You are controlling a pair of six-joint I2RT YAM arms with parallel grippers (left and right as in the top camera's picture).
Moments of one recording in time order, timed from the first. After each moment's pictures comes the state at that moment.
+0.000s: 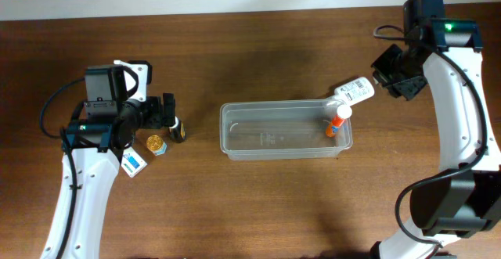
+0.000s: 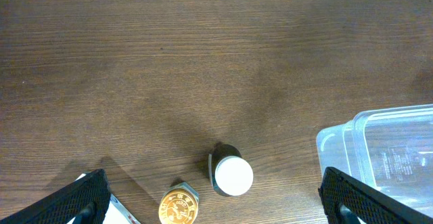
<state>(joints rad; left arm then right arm) 0.01 1.36 1.15 -0.68 0.12 0.04 -0.09 1.84 1.86 -1.36 -0.03 0.73</state>
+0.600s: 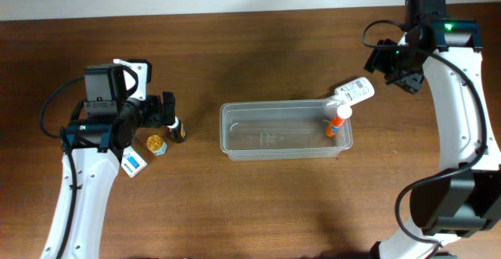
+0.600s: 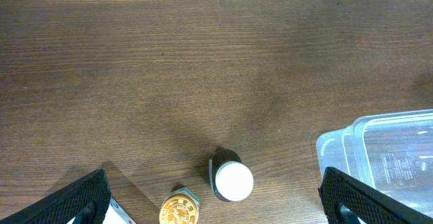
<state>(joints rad) 0.01 1.36 1.15 -0.67 0.12 0.04 -0.09 1.84 1.86 -1.25 -0.02 0.47</state>
